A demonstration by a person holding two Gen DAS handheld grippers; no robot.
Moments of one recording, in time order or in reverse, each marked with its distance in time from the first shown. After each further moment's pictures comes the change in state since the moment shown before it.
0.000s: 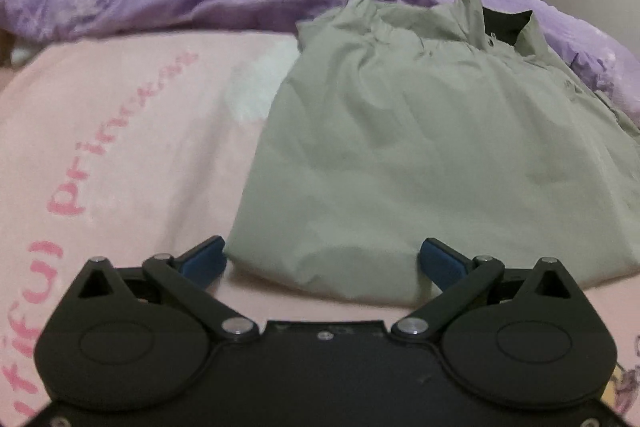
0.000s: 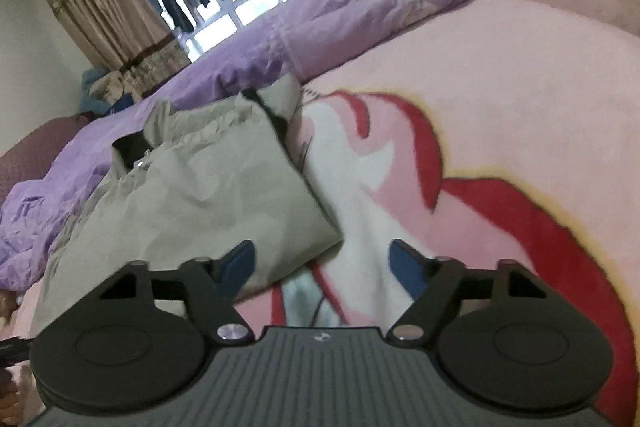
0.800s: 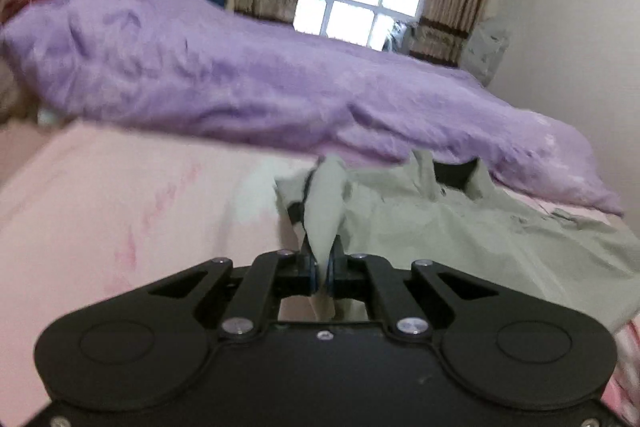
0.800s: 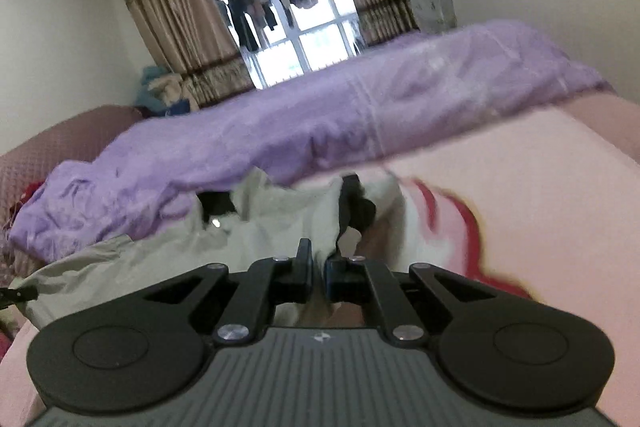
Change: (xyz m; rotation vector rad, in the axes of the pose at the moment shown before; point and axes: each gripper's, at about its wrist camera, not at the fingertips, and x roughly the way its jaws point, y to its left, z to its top) left arm -0.157 0.012 -0.012 -0.052 -0.227 -0.126; right arm -0.102 0.062 0.019 -0.196 -0.101 0.073
